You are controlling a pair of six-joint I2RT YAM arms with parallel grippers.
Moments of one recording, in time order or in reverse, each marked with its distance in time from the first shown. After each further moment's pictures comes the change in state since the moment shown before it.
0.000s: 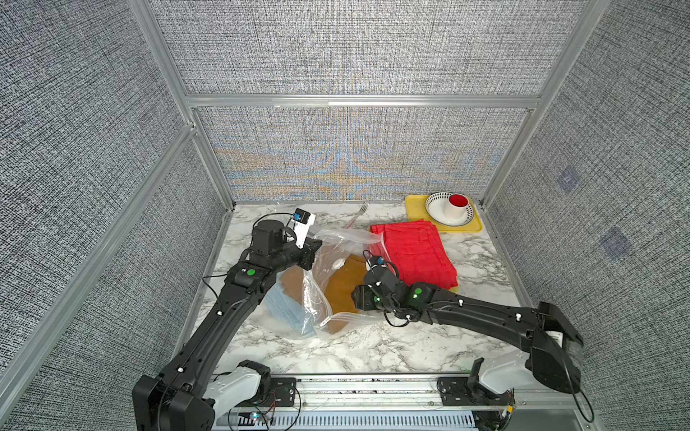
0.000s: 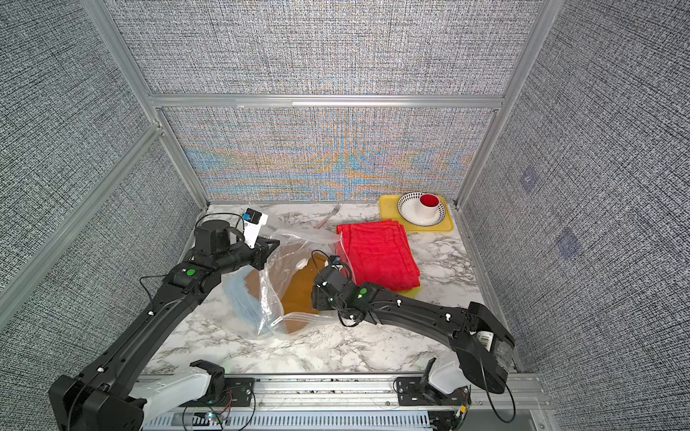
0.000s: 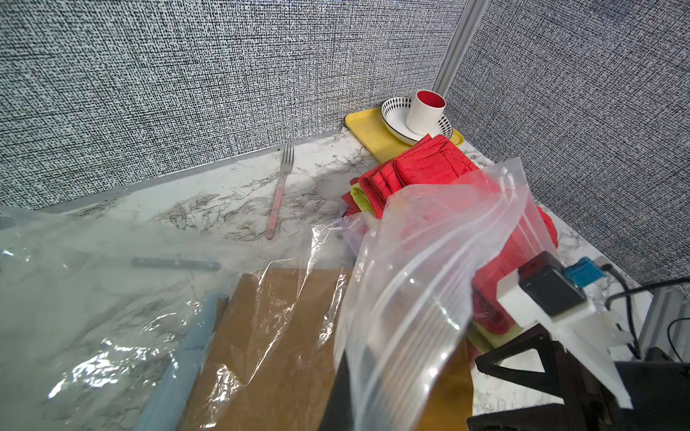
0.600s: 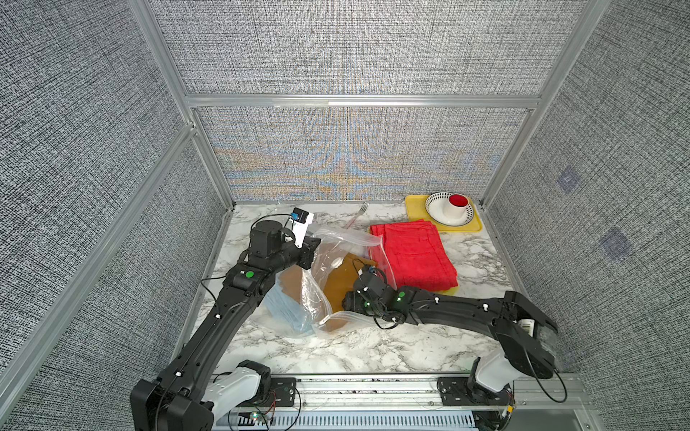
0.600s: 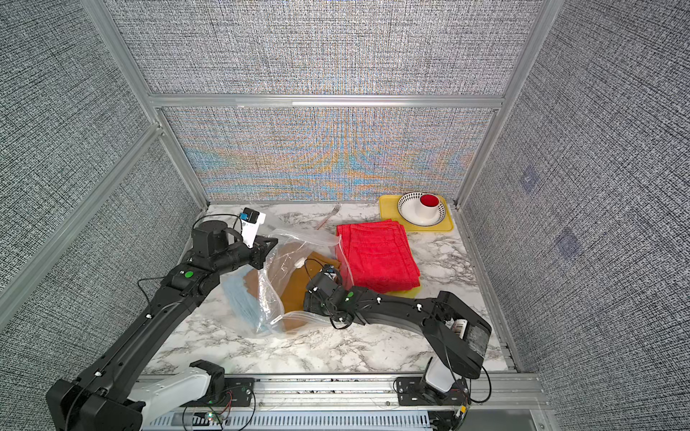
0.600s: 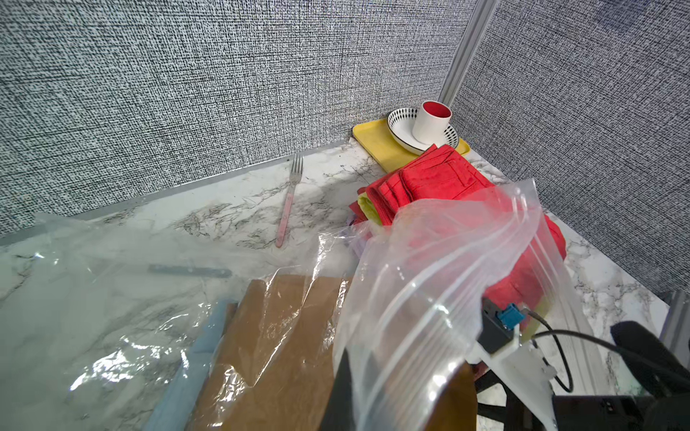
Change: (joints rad) left arm -0.001 -0.025 -0.012 0.021 -0.030 0.000; right arm 0.014 0.154 -0.031 0.150 -0.063 0.092
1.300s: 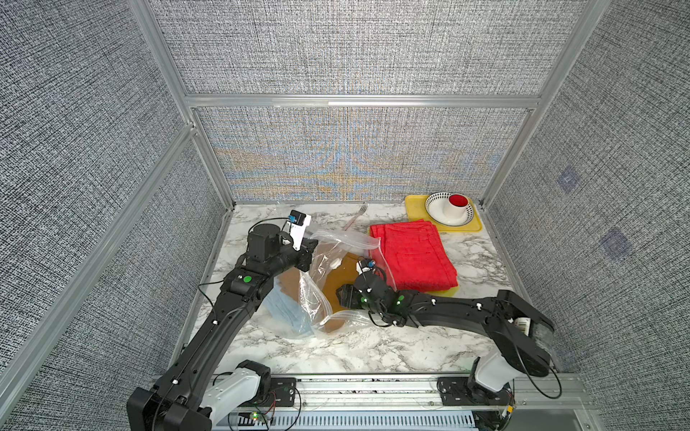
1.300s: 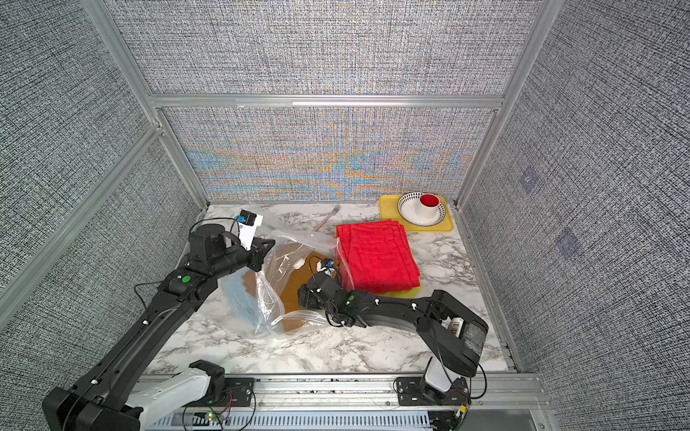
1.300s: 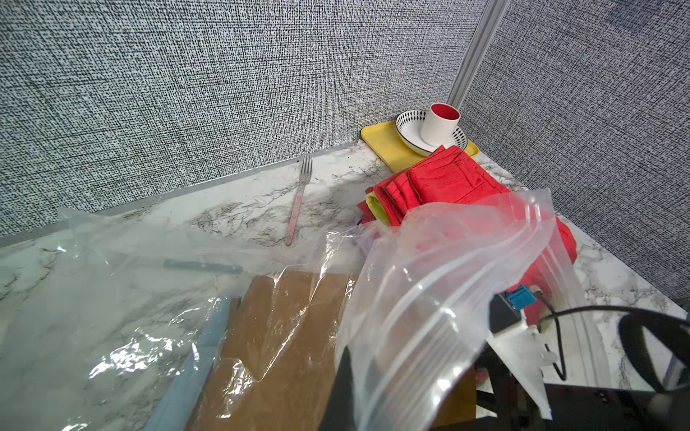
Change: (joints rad) left arm 0.000 -0.037 -0.024 0.002 -0.033 0.000; right arm -0.008 0.037 -0.040 0.261 0.067 -0.023
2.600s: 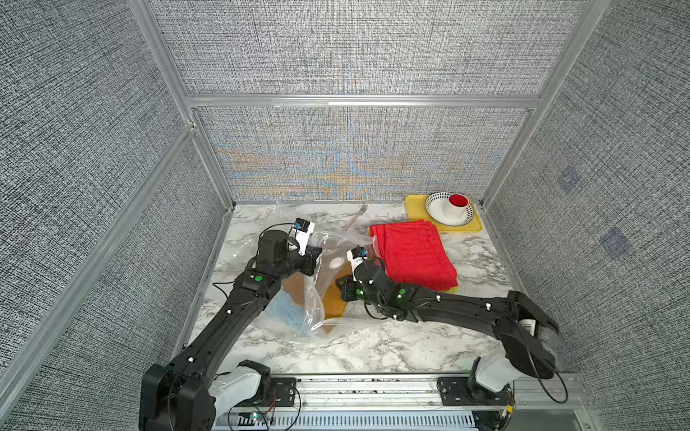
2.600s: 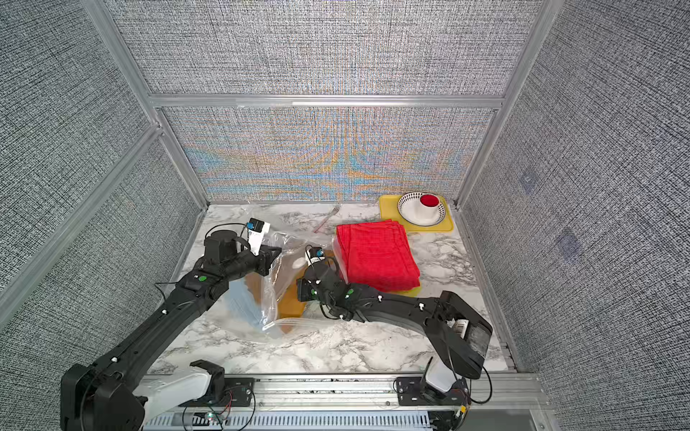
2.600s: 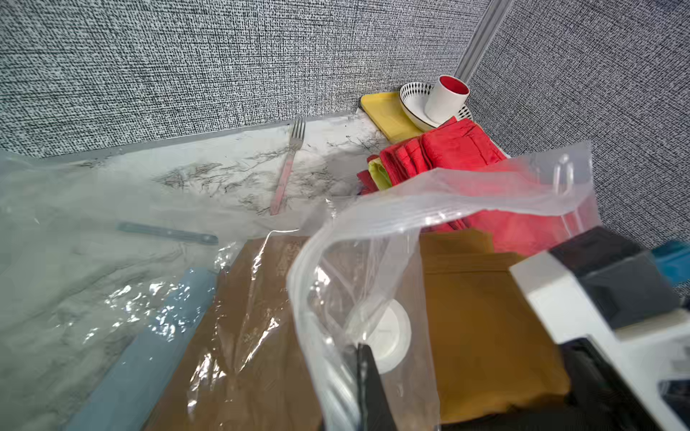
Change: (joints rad) left arm -0.001 0.084 -0.127 0.143 0.039 -0.060; right arm 0.005 -0.068 0.116 -0.016 -0.045 -0.194
